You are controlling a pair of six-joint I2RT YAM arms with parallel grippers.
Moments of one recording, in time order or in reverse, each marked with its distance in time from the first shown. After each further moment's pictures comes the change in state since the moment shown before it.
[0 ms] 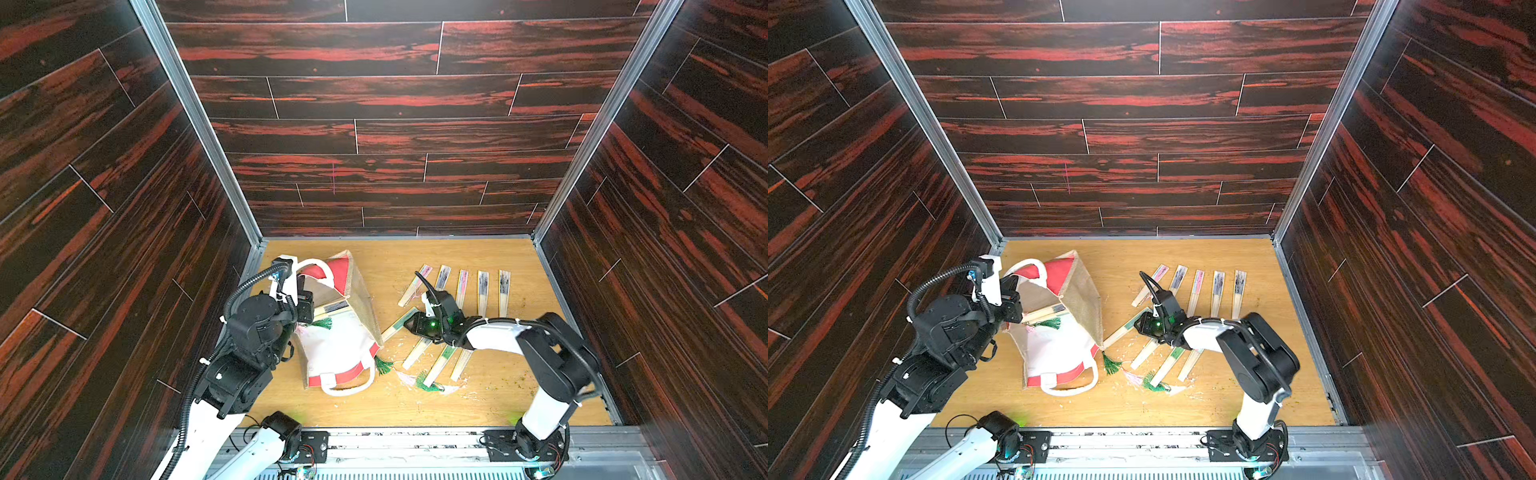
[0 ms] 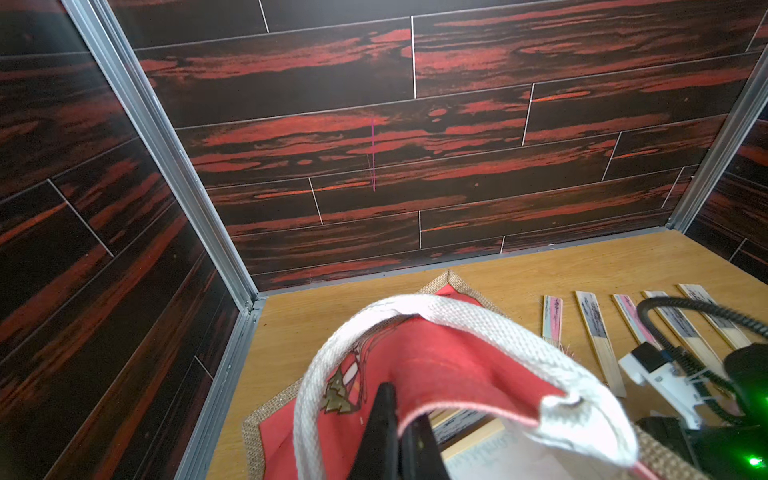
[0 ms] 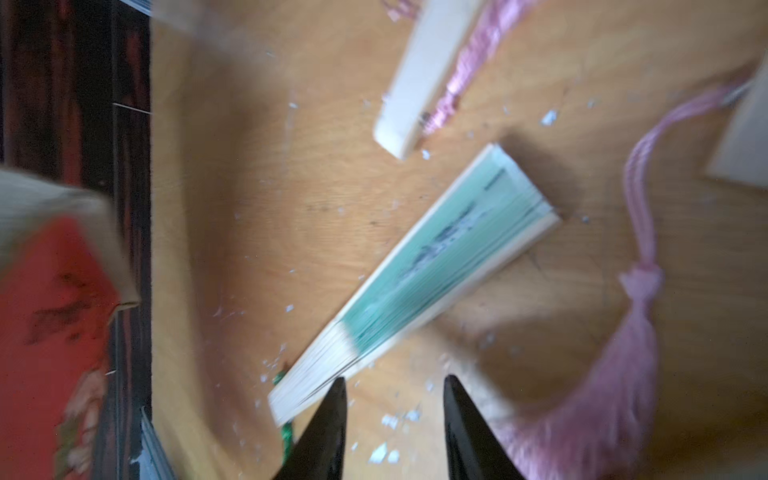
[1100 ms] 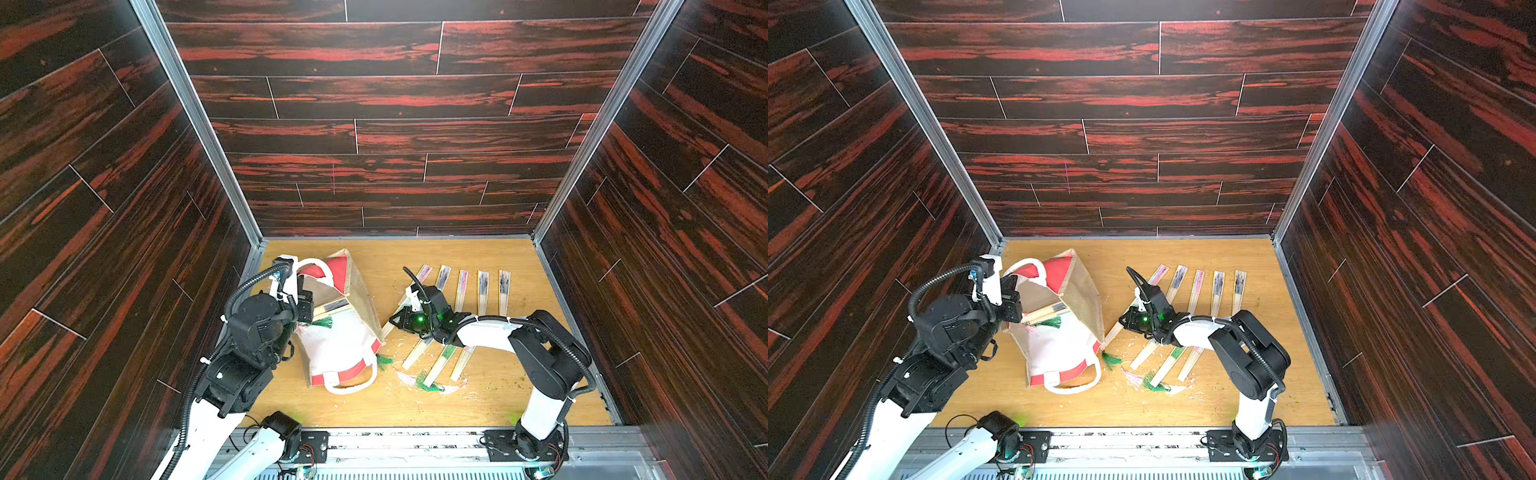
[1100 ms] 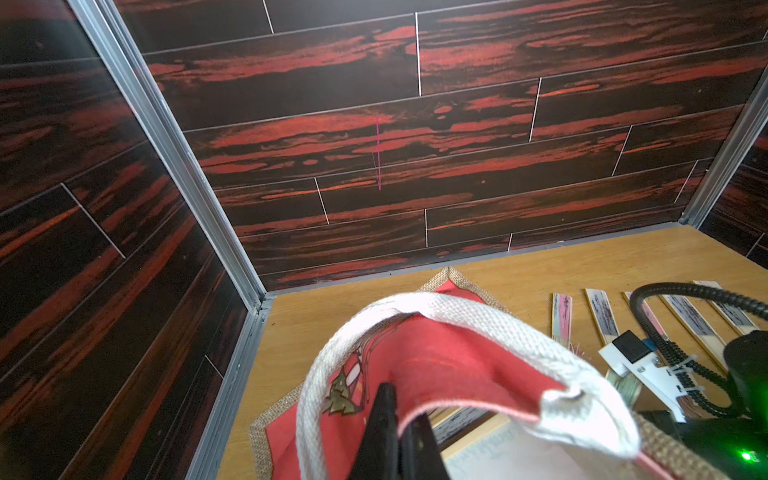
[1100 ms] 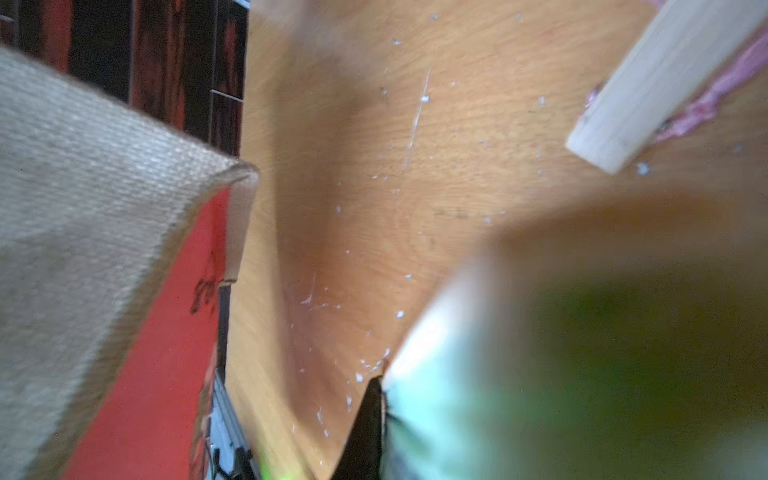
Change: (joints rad) left arm 0.000 0.010 0.000 0.000 -0.016 0.019; right arm 0.068 0.113 0.102 0.101 -0.085 0.076
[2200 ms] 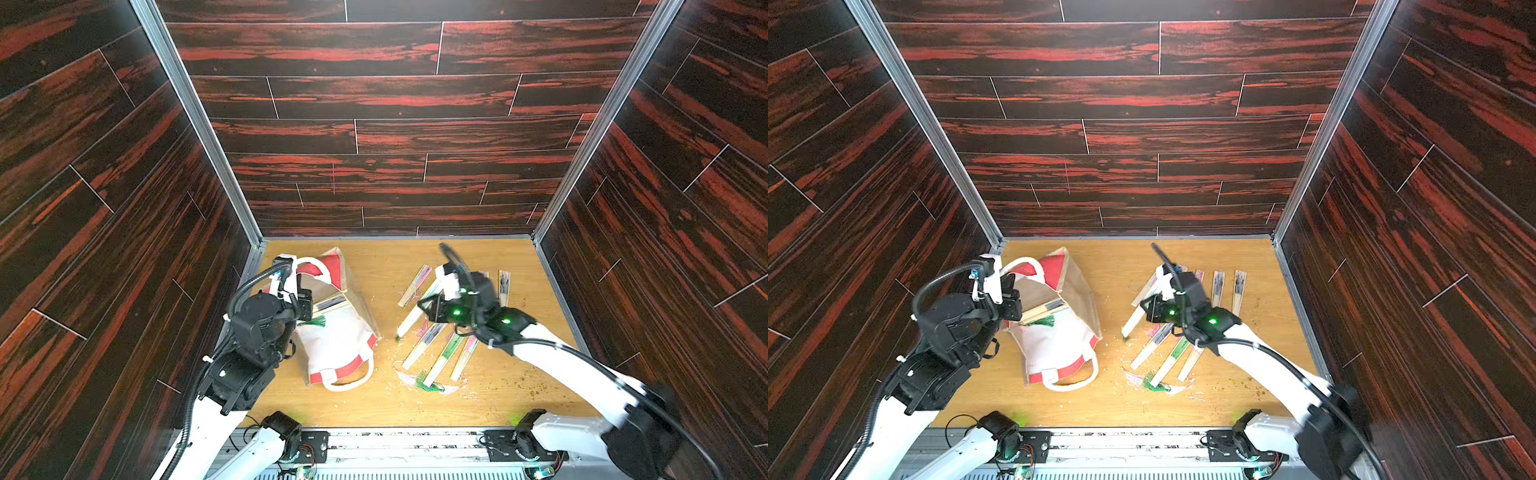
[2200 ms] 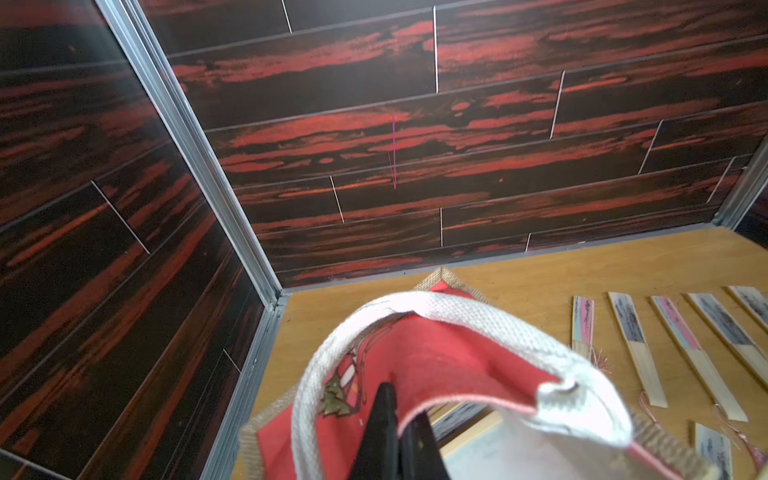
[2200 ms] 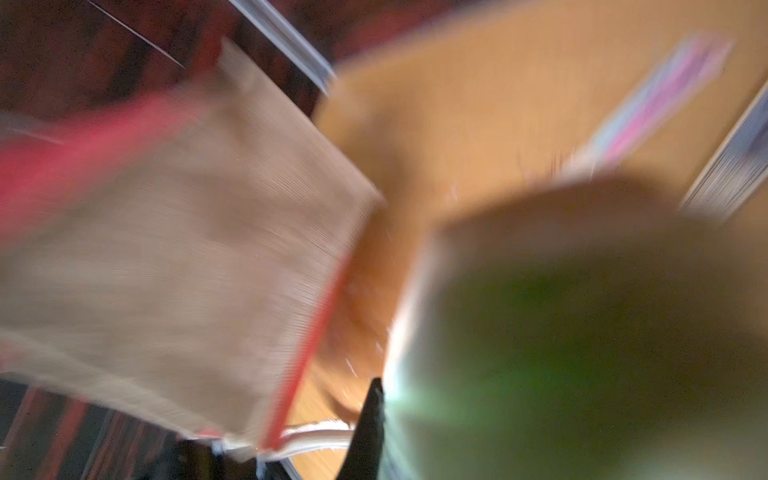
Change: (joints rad) left arm -0.002 -0.012 -0.010 0.012 -0.047 0.016; right arm -0.042 -0.494 -0.001 -0.449 0.061 -0.215
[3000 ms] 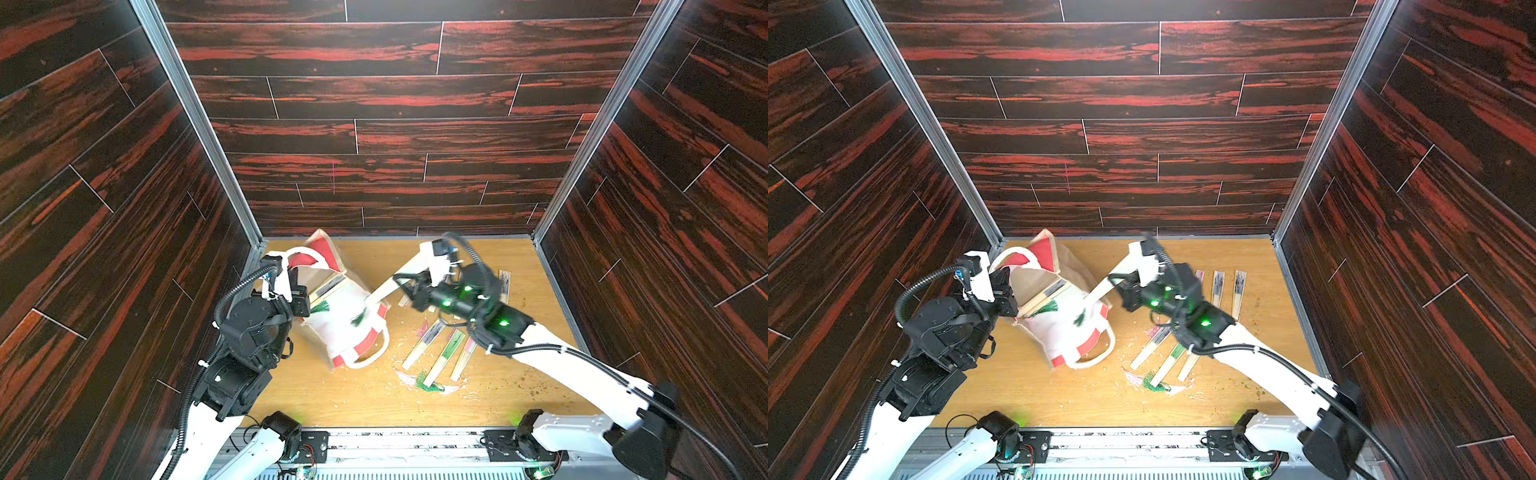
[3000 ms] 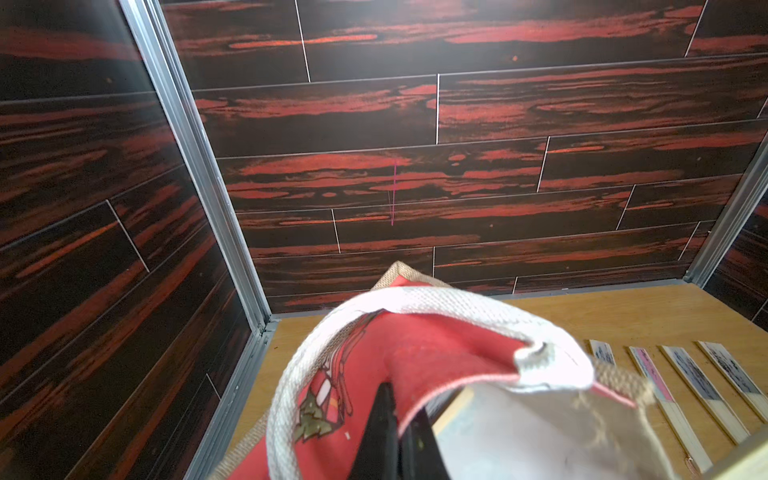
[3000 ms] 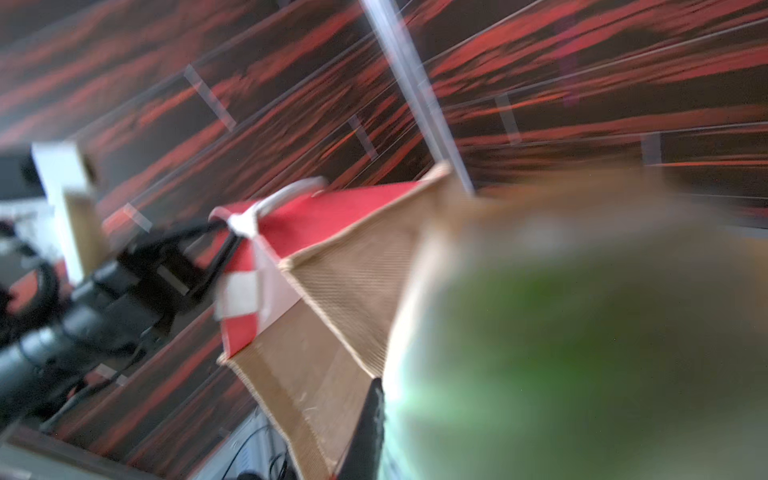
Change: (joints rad) left arm 0.000 -0.009 0.002 0.089 -0.003 -0.036; right arm 0.106 -0.121 0.138 0.290 0.035 -0.134
